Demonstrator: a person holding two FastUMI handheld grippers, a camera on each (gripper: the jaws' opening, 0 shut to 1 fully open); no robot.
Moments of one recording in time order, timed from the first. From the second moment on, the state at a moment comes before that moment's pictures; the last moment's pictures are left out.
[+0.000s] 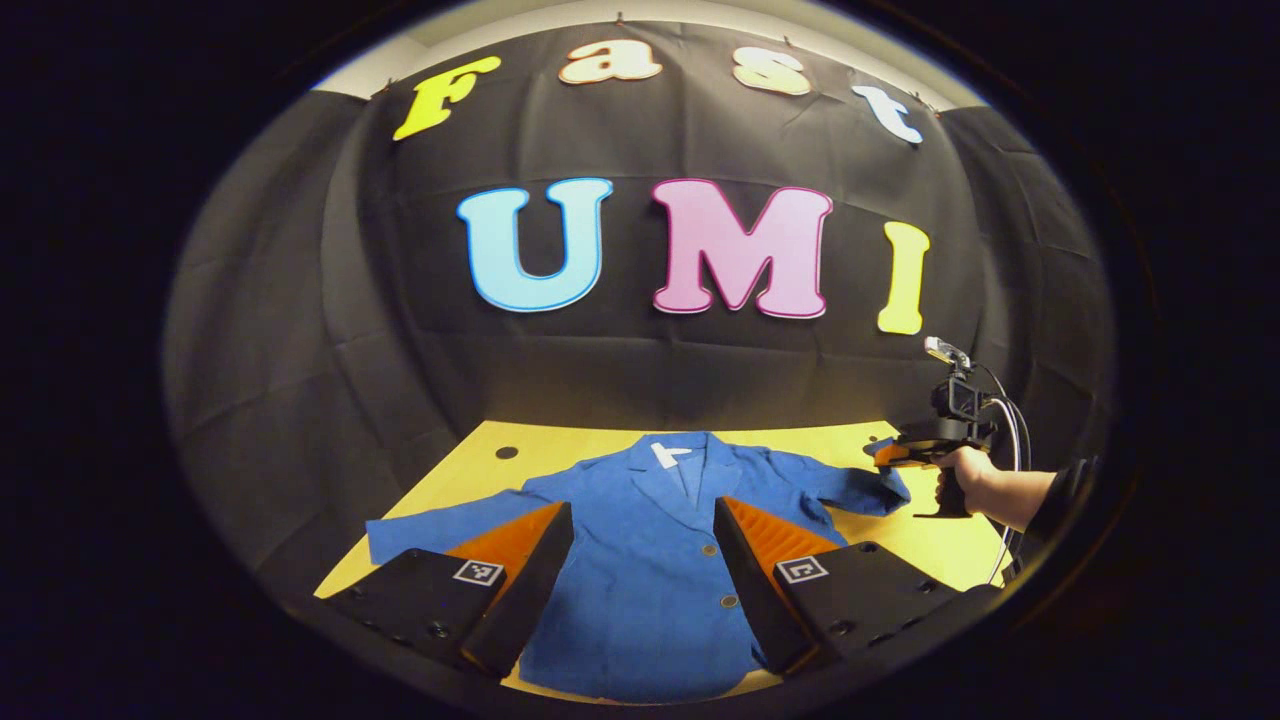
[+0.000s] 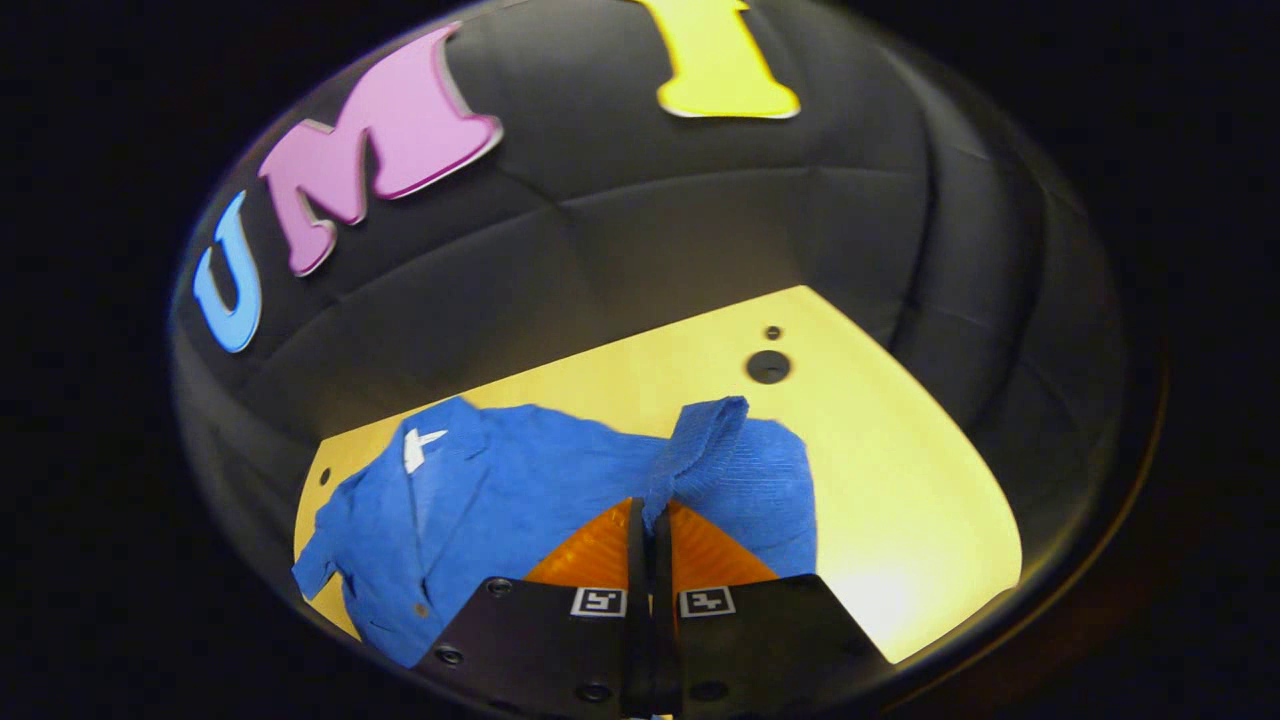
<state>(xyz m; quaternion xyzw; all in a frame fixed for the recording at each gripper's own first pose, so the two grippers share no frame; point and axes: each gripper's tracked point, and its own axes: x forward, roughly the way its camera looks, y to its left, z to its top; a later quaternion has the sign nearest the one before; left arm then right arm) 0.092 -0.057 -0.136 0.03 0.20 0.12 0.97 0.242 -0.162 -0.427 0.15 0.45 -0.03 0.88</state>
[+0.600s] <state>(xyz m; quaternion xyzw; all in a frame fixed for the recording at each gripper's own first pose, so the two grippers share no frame) 0.024 0.009 -0.156 -0.04 0.21 0.21 0.95 0.247 0.145 -0.435 0.15 0.48 0.17 0.85</state>
